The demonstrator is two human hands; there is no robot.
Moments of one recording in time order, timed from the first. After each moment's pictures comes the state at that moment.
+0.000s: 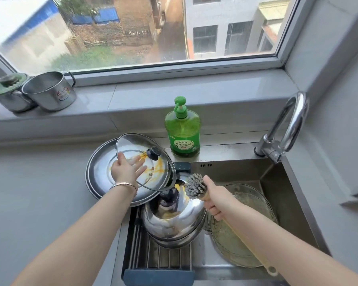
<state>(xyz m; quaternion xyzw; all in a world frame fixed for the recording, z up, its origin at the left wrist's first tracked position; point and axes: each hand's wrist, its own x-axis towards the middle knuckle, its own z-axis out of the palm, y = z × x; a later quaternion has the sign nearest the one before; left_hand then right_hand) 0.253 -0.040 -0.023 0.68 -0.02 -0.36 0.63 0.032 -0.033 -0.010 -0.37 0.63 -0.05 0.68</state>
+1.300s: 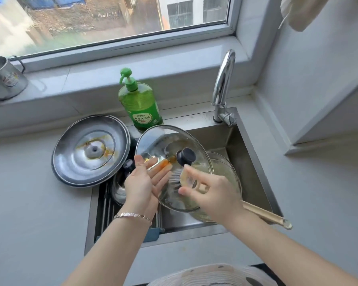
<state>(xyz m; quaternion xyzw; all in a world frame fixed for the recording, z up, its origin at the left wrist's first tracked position) 0.060 0.059 0.022 0.61 -0.05 -0.52 0.59 -0.092 0.066 -0.002 -0.70 0.54 -0.24 0.39</state>
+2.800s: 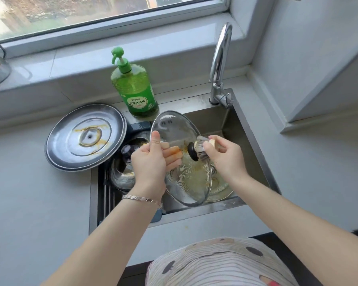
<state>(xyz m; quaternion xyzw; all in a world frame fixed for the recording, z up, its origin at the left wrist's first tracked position) 0.045 0.067 0.036 0.66 -0.16 -0.50 0.54 -0.095 0.047 -0.012 -0.48 0.66 -0.34 0.47</state>
